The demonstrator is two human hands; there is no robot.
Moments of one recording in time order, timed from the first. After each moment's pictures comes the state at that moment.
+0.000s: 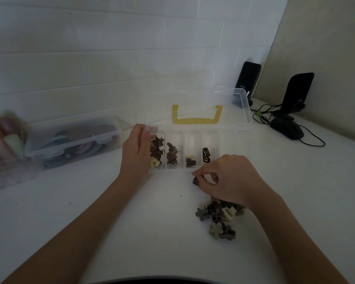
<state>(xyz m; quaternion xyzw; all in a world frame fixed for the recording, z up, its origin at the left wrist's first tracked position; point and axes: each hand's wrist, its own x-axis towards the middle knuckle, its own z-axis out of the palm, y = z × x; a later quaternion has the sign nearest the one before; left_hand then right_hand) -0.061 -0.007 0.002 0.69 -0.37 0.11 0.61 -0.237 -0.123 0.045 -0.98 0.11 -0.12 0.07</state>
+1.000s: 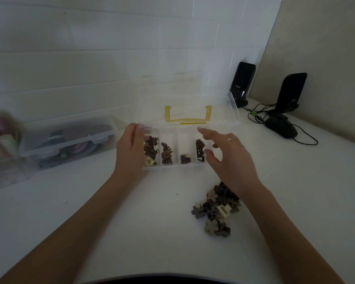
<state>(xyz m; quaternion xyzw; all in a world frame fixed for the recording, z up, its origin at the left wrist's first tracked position) -0.054 -0.010 0.002 0.69 -0.32 0.06 0.65 -0.228 -0.143 0.026 -0.92 0.18 -0.32 0.14</state>
